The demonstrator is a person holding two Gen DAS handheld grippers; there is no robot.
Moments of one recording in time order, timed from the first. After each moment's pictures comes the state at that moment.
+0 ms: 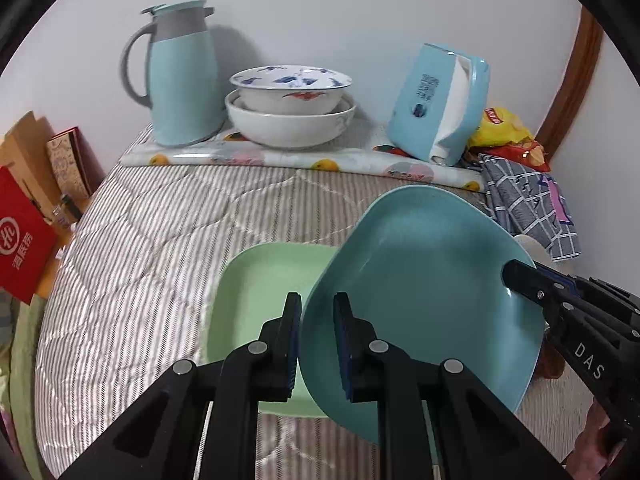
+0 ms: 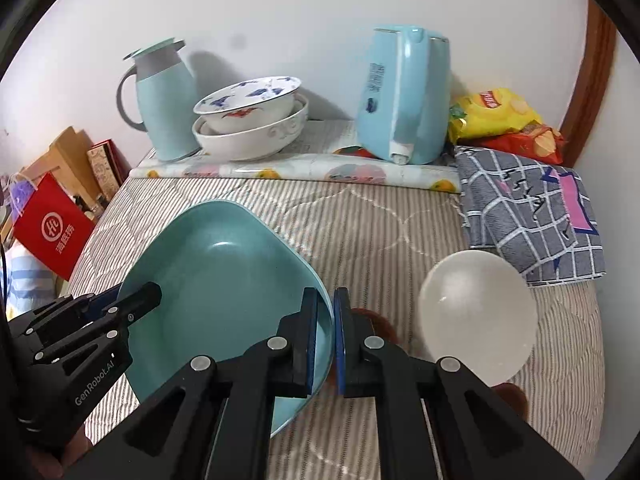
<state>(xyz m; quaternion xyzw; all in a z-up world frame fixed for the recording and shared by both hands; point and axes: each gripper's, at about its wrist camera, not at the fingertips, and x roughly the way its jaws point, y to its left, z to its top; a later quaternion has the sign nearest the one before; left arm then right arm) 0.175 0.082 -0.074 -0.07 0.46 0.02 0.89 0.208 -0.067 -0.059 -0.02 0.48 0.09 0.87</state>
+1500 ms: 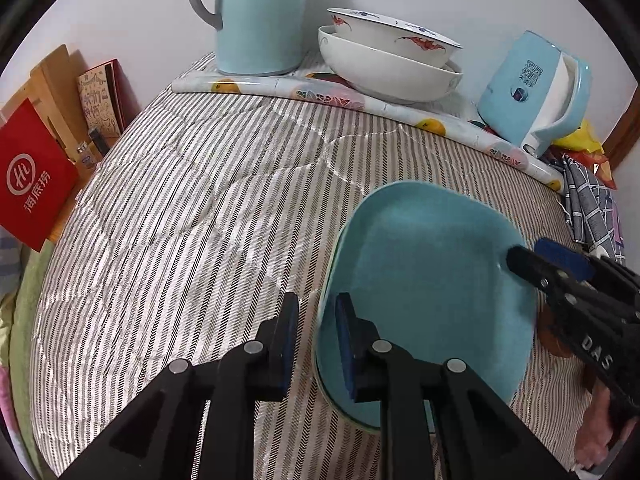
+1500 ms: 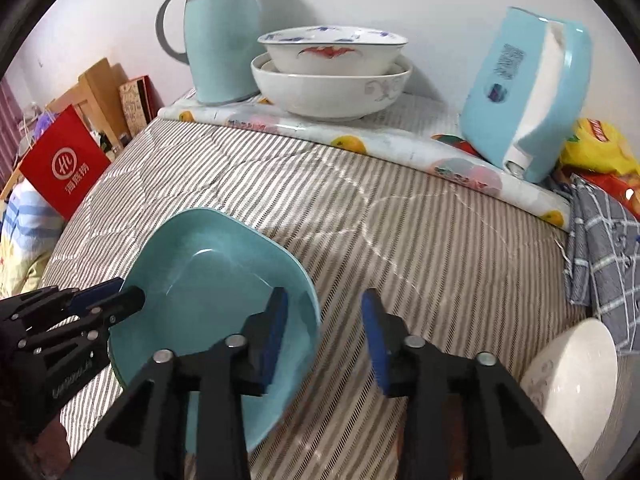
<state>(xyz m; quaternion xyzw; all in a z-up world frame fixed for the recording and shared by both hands) 0.189 0.151 -0.136 -0.11 0.51 0.08 0.85 0.254 0.010 -0.125 -0.09 0.51 0.17 0.84</state>
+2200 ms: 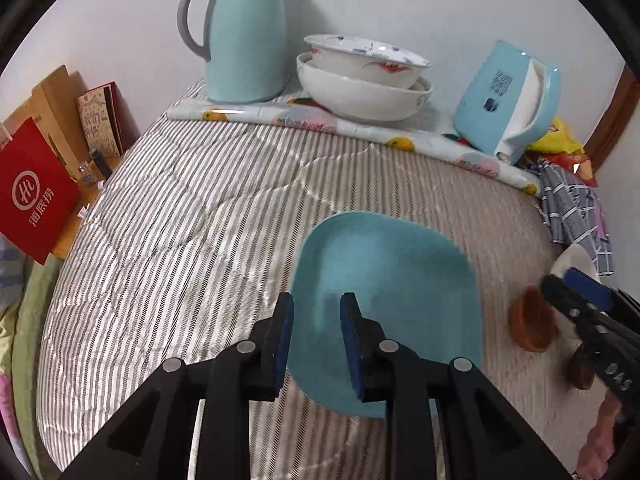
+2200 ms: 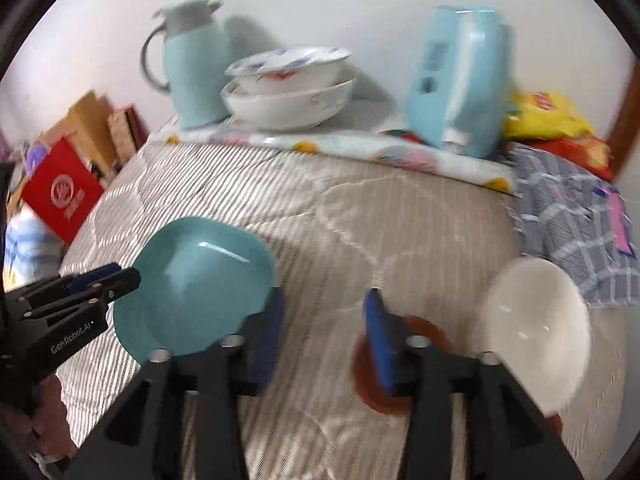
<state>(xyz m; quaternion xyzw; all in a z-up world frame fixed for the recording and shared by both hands) 0.174 0.128 -0.101 -0.10 0.48 0.08 0.87 0.214 -0.046 -0.092 -0.04 0.49 0.13 0.86</state>
